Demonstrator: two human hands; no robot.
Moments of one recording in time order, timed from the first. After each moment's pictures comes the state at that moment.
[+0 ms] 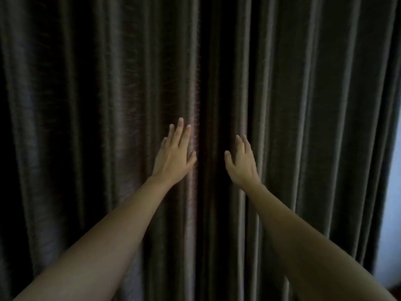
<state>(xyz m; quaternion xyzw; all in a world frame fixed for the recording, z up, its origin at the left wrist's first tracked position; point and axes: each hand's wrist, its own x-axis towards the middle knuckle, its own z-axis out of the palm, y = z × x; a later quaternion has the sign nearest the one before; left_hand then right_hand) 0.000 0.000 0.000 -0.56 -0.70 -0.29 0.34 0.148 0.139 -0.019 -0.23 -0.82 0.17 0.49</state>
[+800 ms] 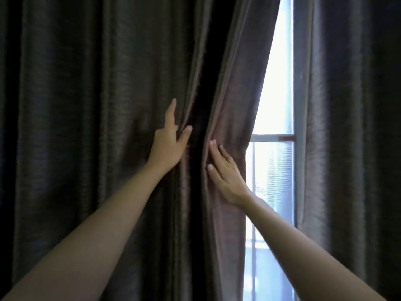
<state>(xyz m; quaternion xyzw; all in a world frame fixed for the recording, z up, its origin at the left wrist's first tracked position) -0.094 0.080 0.106 -0.39 -0.66 -0.47 0.43 -0.050 0.246 0.037 0.15 -0.86 0.17 0.46</state>
